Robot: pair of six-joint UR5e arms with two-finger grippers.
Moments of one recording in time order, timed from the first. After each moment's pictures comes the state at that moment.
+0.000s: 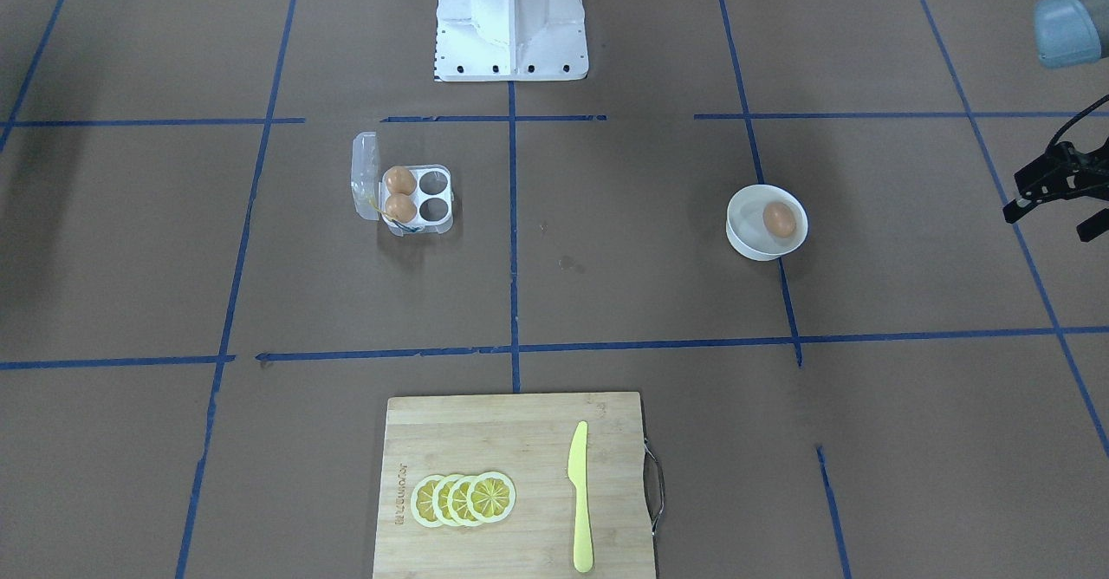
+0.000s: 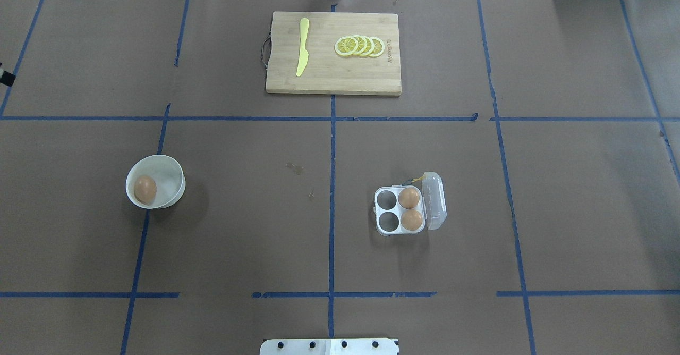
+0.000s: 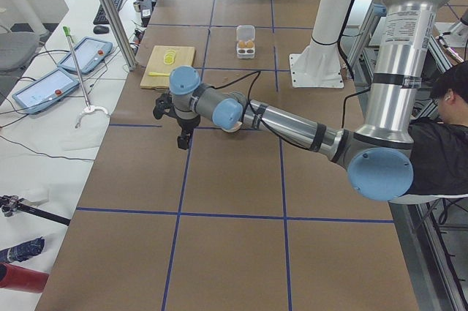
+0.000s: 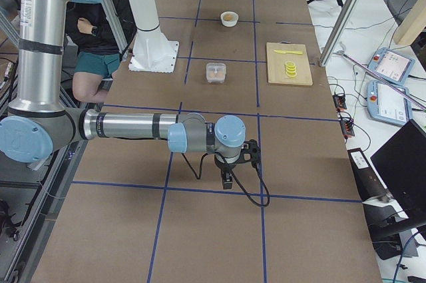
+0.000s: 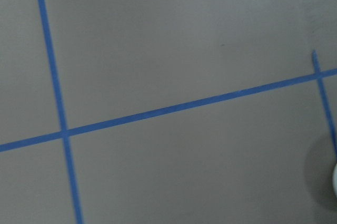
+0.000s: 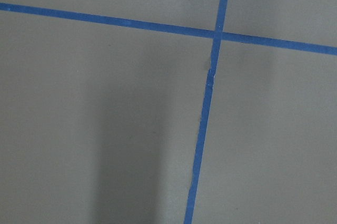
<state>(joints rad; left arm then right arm) -1.31 -1.75 -1.77 -1.74 -2.36 -0.31 1.52 -1.72 1.73 -1.54 2.40 -0.07</state>
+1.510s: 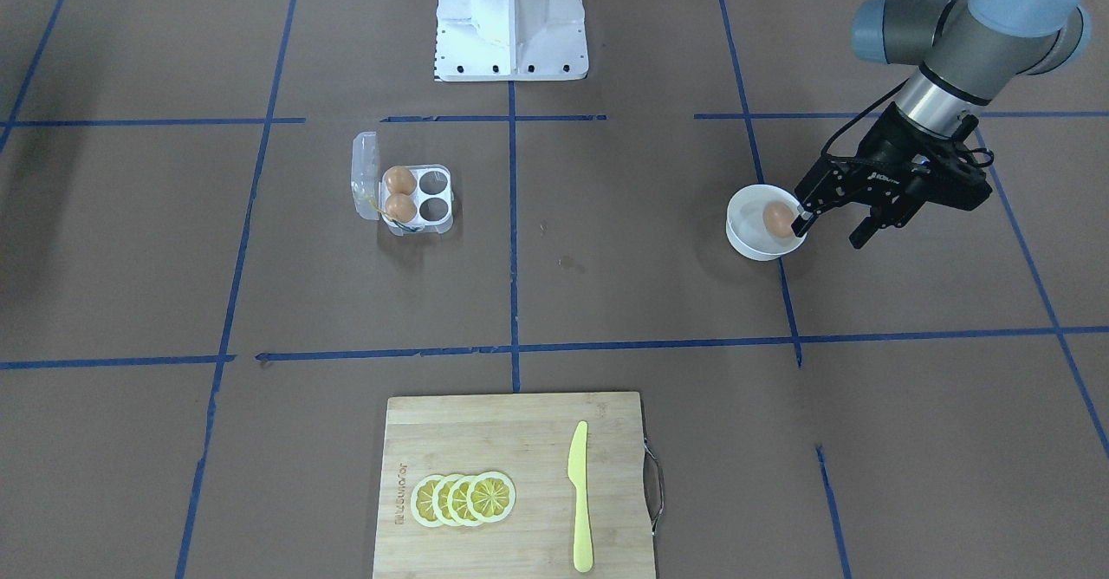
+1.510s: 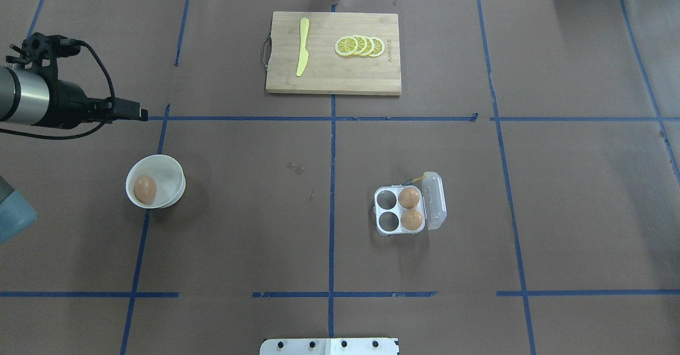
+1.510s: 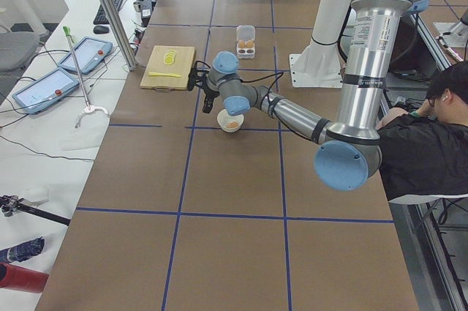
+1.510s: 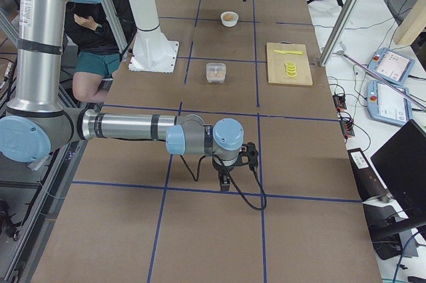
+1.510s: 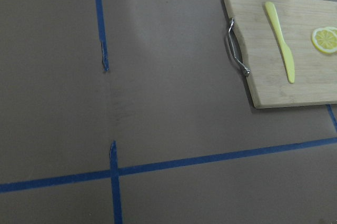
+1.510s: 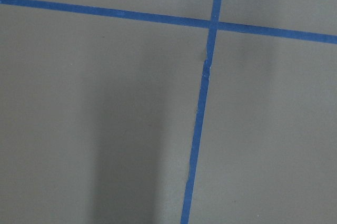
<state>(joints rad) -0.88 -1.65 -1.86 -2.24 -2.01 -1.09 1.52 -1.73 1.73 -1.54 2.40 -0.07</state>
